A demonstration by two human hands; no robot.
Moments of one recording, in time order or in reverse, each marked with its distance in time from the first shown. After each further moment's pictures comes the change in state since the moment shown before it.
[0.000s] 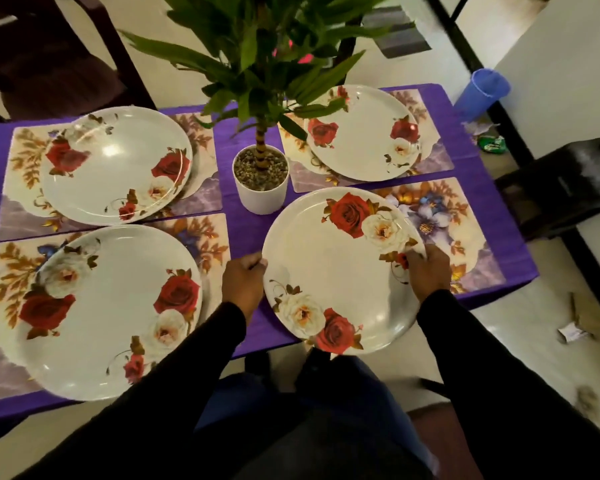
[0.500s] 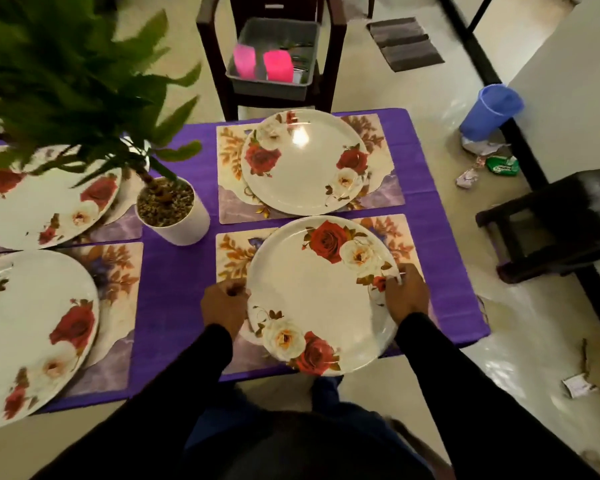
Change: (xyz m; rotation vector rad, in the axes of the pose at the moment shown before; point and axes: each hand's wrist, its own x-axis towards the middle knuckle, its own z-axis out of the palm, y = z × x) left_hand 0.044 -0.025 0.161 0.199 0.234 -0.112; right_hand 0.144 0.048 -0.072 -0.052 -0.157 -0.049
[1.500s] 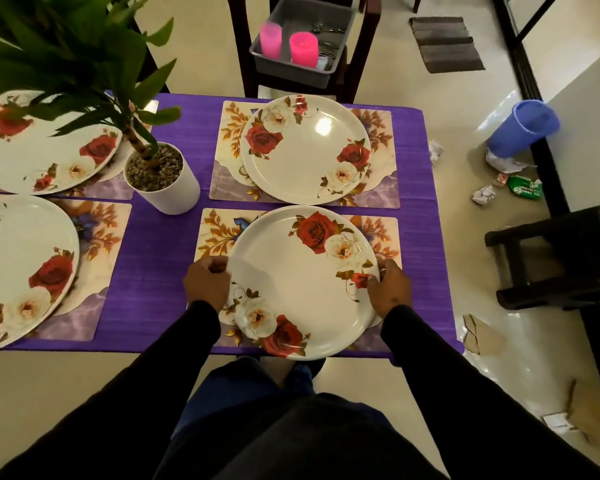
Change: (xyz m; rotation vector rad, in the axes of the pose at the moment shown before) left_hand -0.043 0.041 0.031 0.035 0.272 0.005; right_hand 0.040 0.006 -0.017 -0.179 -0.280 -0.078
